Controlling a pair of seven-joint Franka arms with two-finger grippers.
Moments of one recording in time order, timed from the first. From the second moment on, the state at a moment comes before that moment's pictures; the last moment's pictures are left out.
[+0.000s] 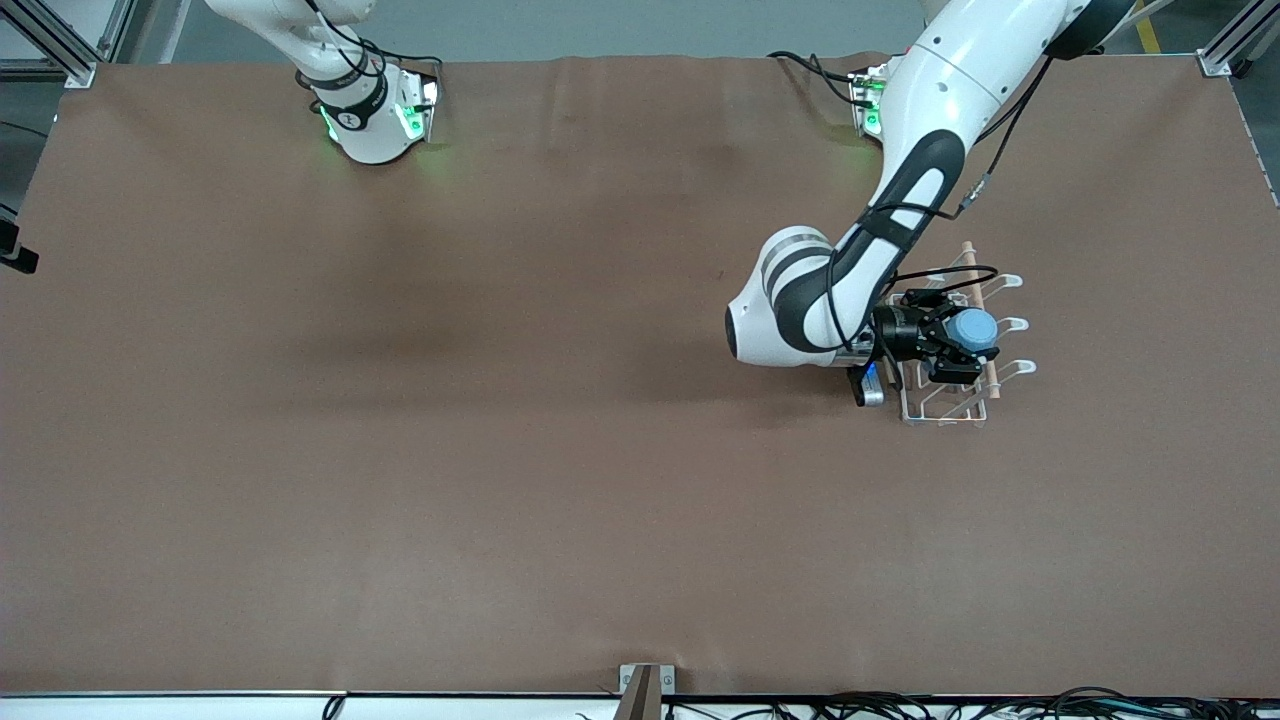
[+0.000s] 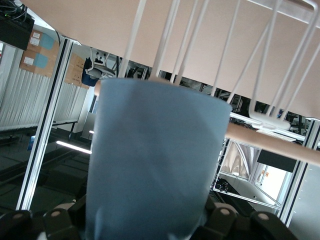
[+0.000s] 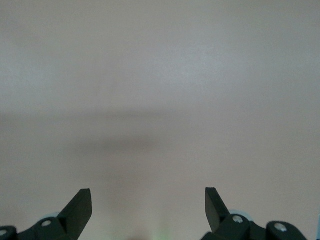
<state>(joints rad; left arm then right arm) -0.32 0.68 -0.36 -1.69 1.18 1.08 0.27 -0.07 0.12 -0.12 -1.29 0.01 1.38 -0.15</state>
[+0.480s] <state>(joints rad) -0.31 0.71 -0.36 -1.68 1.19 1.09 0.16 -0.07 -0.01 -0.05 -1.48 -0.03 1.47 -0.01</state>
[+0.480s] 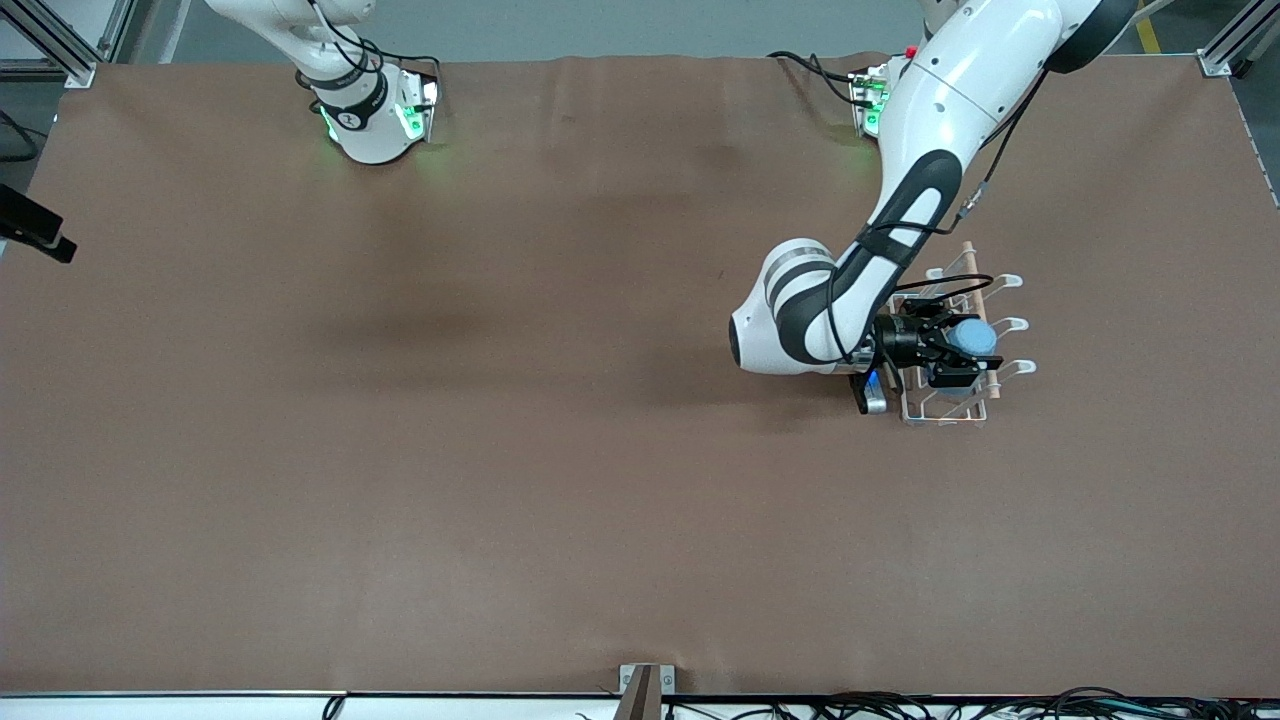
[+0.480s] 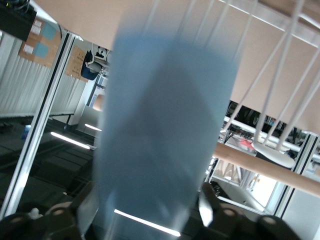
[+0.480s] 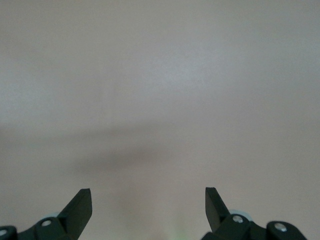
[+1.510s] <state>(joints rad) -0.12 0.54 -0.37 -1.17 0.60 1.32 0.00 -0.05 -0.02 -0.09 -1.54 -0.03 1.48 -0.01</state>
